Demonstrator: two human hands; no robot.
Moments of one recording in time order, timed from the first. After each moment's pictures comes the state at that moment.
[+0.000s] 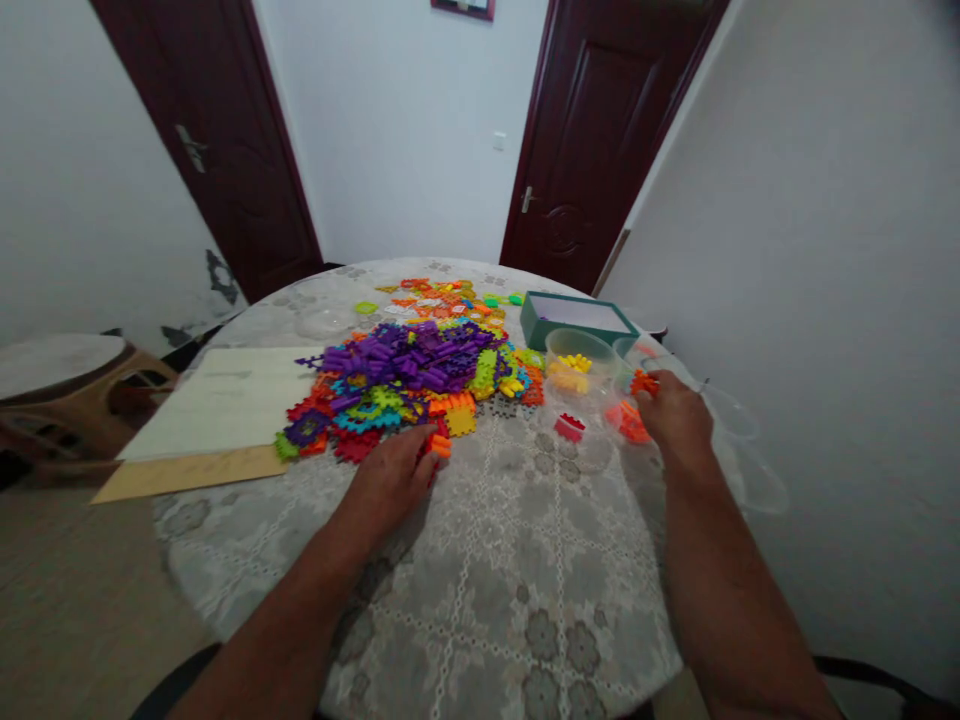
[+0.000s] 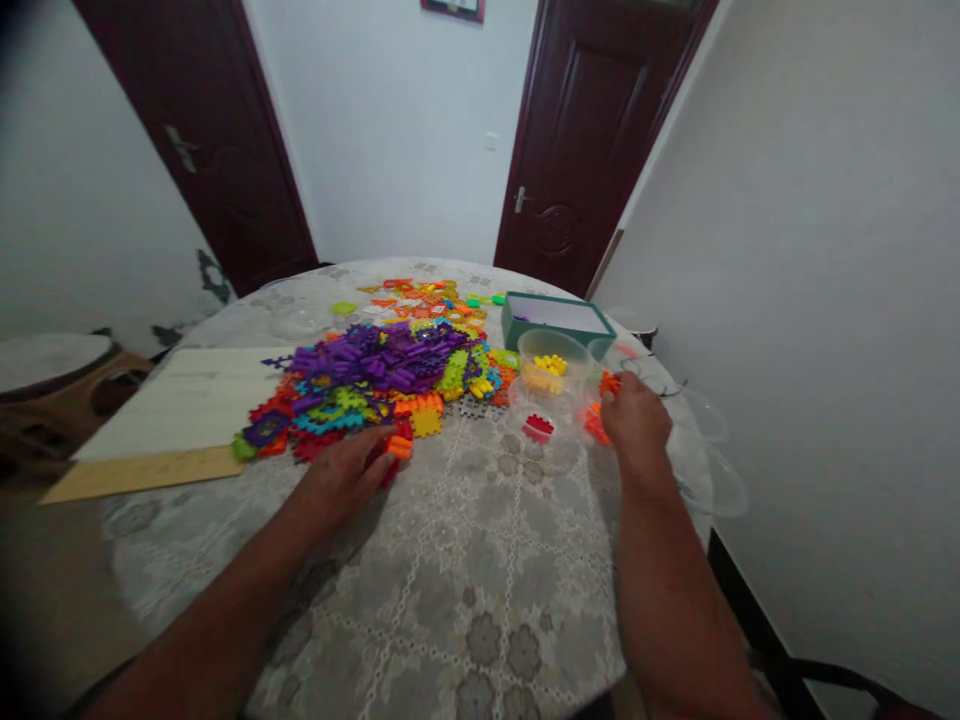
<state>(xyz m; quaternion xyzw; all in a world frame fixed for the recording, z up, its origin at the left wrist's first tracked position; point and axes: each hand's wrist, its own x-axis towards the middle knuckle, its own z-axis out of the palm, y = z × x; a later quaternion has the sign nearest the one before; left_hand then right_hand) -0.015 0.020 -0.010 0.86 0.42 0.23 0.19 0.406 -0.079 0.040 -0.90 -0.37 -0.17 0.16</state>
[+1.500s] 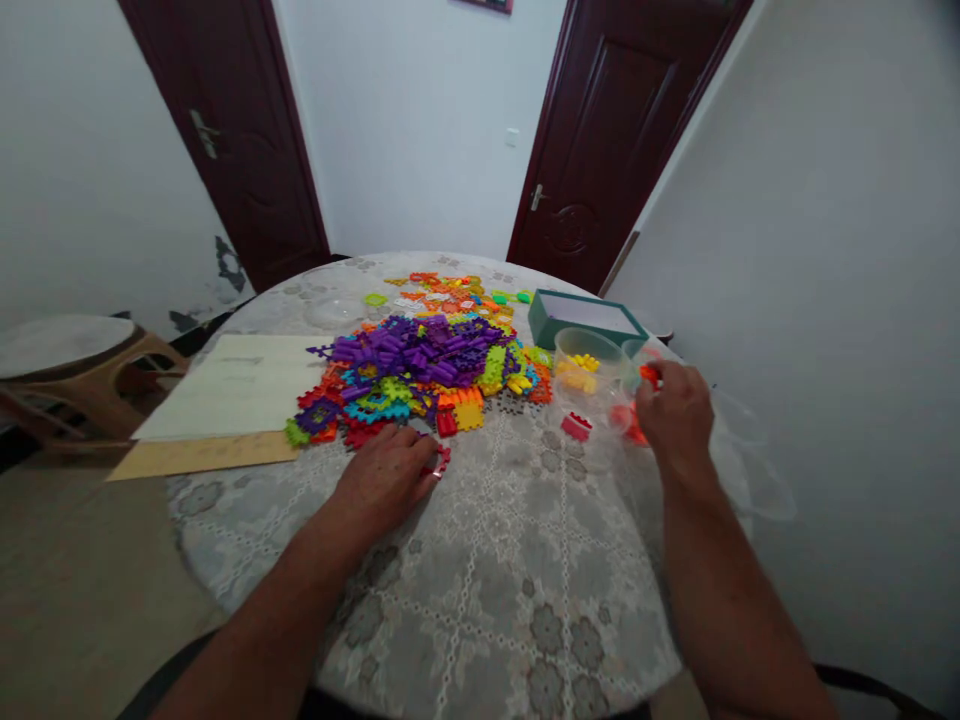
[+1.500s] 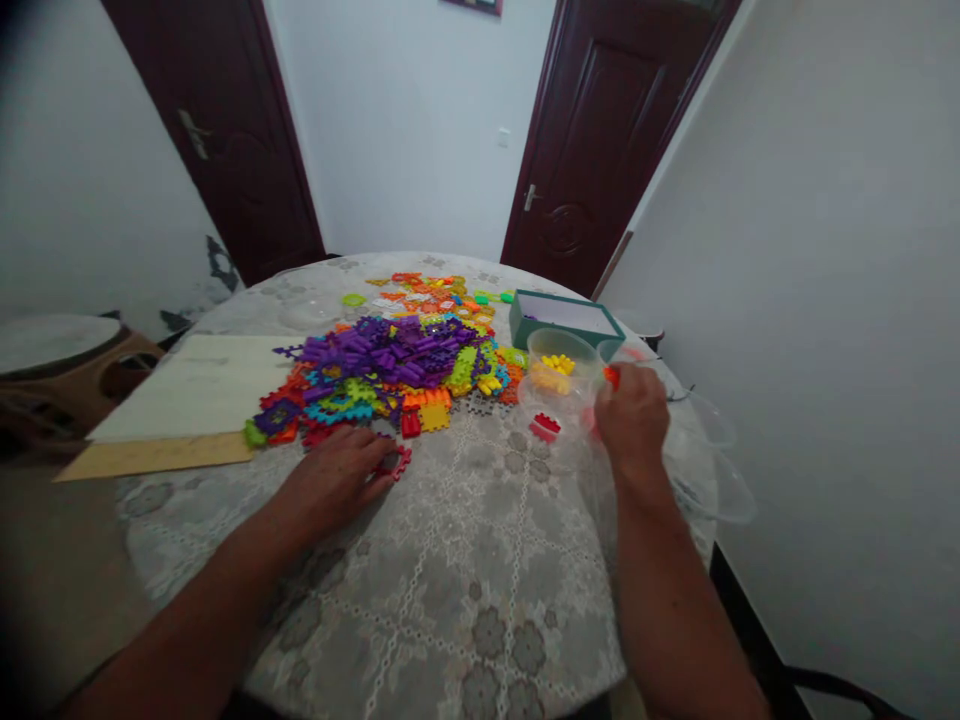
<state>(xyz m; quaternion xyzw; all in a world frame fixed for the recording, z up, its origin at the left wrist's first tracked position) -0.033 0.012 0.016 0.92 0.37 0.08 0.07 0.384 -0.071 0.043 -0.77 -0.48 -0.31 0.29</state>
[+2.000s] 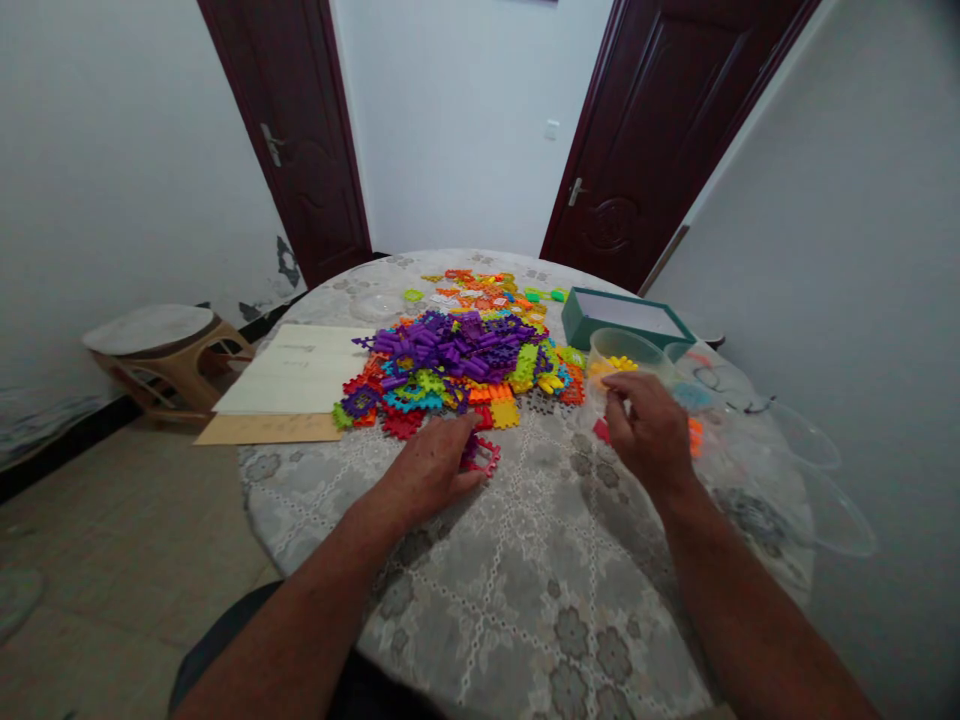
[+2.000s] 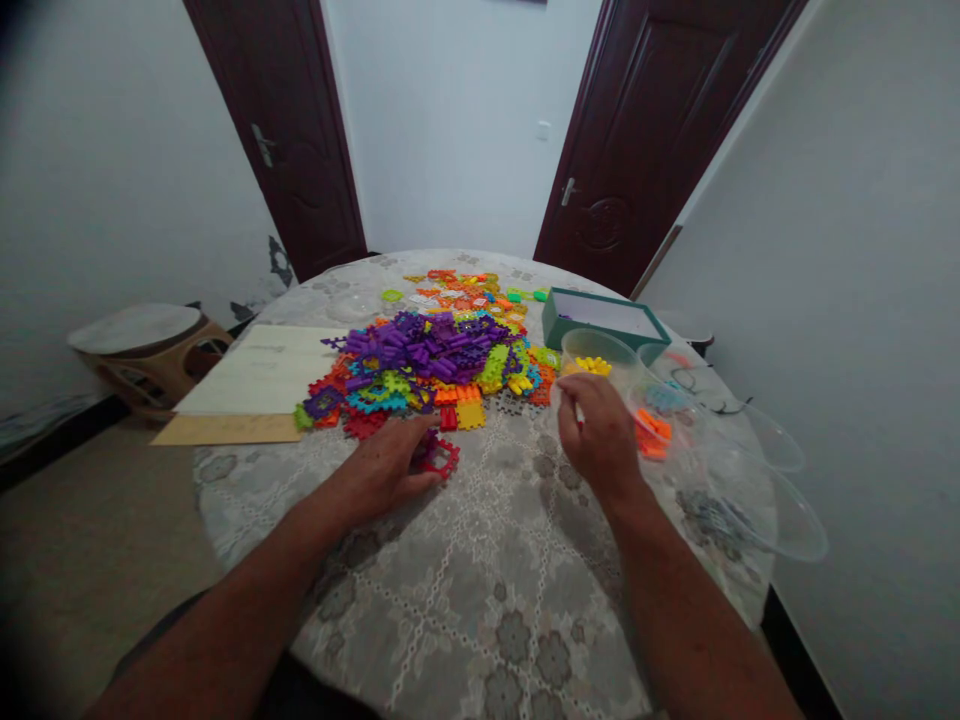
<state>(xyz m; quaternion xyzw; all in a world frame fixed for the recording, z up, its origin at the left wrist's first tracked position) -0.025 0.008 0.004 0.90 0.37 0.17 0.17 0.296 -0.057 0.041 -0.61 -0.67 -0.16 0.40</state>
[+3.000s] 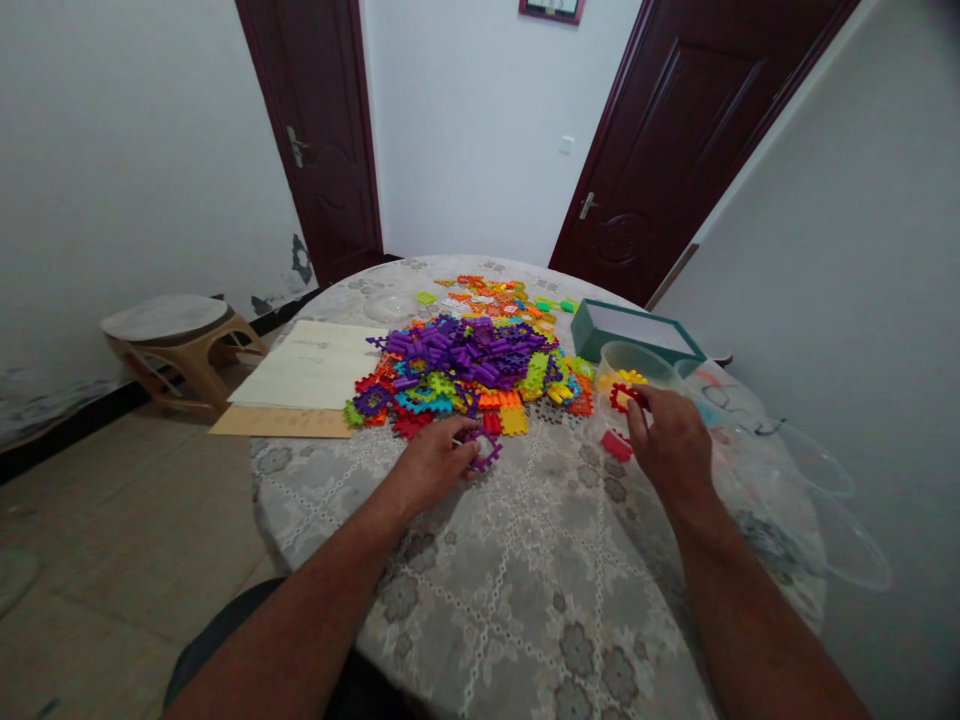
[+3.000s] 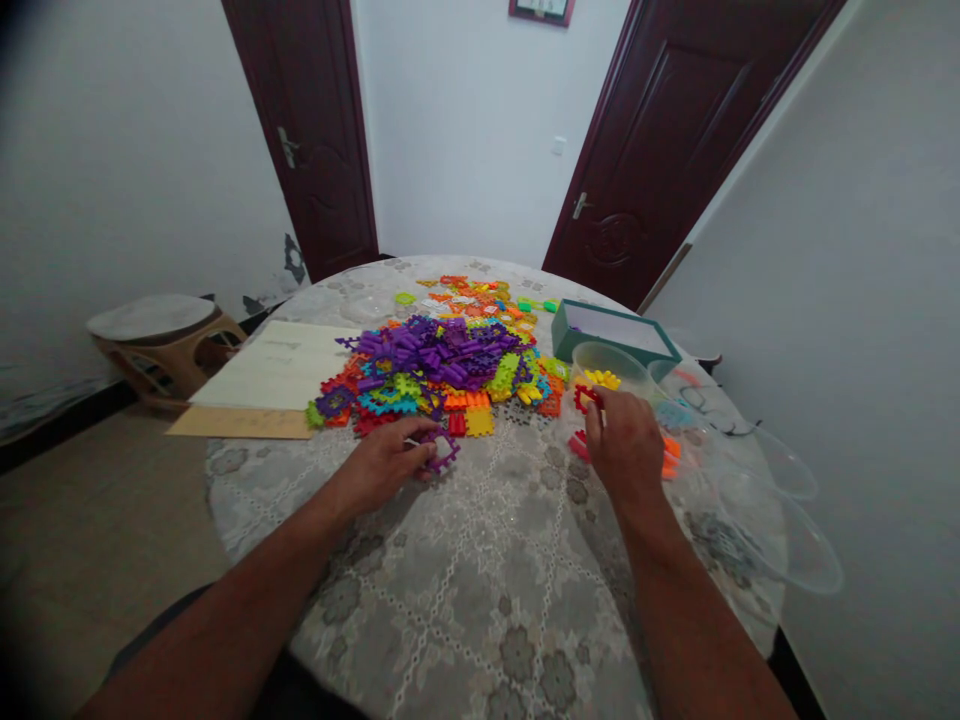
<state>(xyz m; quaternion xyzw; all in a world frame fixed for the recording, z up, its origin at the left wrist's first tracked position) -0.020 0.015 -0.005 0.67 0.44 0.28 0.53 0.329 -0.049 0.024 -0.67 -0.63 -0.30 0.26</state>
